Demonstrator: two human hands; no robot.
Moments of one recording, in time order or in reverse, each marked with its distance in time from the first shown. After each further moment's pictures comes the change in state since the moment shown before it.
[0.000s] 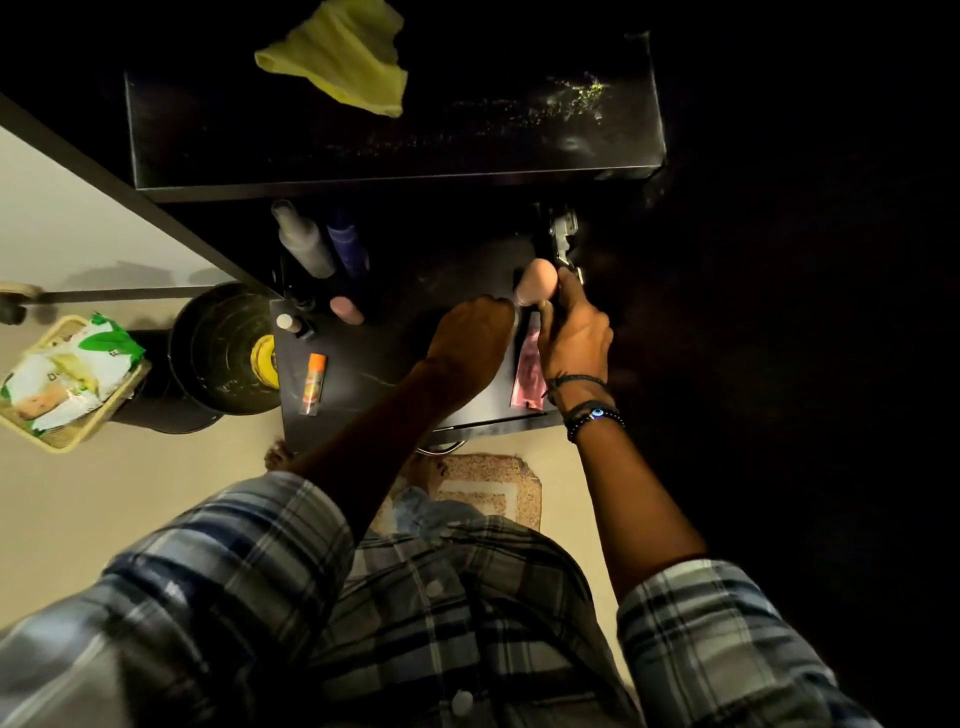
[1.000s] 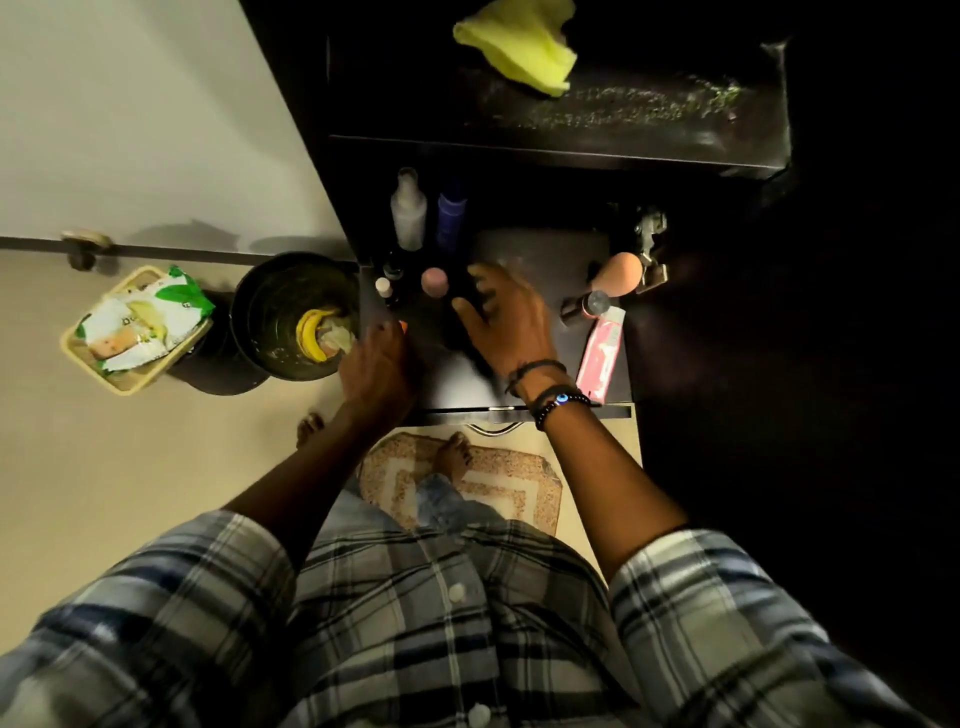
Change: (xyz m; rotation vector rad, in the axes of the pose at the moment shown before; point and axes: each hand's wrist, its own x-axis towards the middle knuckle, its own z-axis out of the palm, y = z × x) left_hand -0.122 -0.138 -0.008 -0.041 0.079 -0.512; right_hand -0.055 -0.098 0.075 0.092 -0.286 -0.358
